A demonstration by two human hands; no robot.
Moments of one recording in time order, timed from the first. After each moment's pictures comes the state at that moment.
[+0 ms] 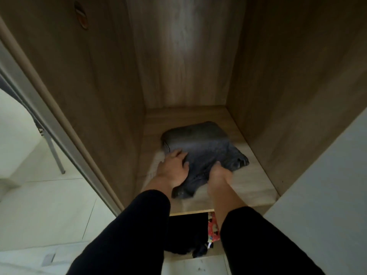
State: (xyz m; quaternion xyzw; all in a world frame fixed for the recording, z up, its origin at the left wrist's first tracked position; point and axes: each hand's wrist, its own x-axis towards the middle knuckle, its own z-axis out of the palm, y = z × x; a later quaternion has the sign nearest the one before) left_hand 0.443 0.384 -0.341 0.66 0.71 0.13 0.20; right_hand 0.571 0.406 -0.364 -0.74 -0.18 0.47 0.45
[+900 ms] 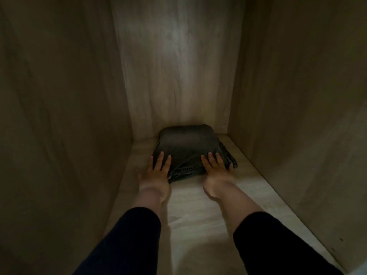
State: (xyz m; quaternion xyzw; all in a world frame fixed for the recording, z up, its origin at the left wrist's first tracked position) left_hand 0.390 0.530 -0.410 0.66 0.75 0.04 0.04; right_hand 0.583 0.560 -0.400 -0.61 -0.79 0.07 0.04
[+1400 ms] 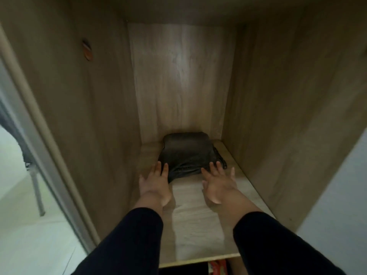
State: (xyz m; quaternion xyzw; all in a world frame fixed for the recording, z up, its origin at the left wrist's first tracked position) left_hand 0.411 0.425 -0.337 0.65 0.76 0.02 0.06; right_hand 0.600 0.467 -0.331 -0.60 -0.80 0.04 -0.08
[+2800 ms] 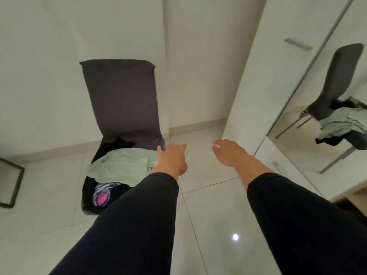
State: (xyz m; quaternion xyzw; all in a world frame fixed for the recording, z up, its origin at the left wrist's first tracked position) left_hand 0.423 -0.421 -0.157 0.06 0.99 0.07 0.13; right_hand 0.413 -0.241 -0.136 0.00 -0.98 0.12 -0.15
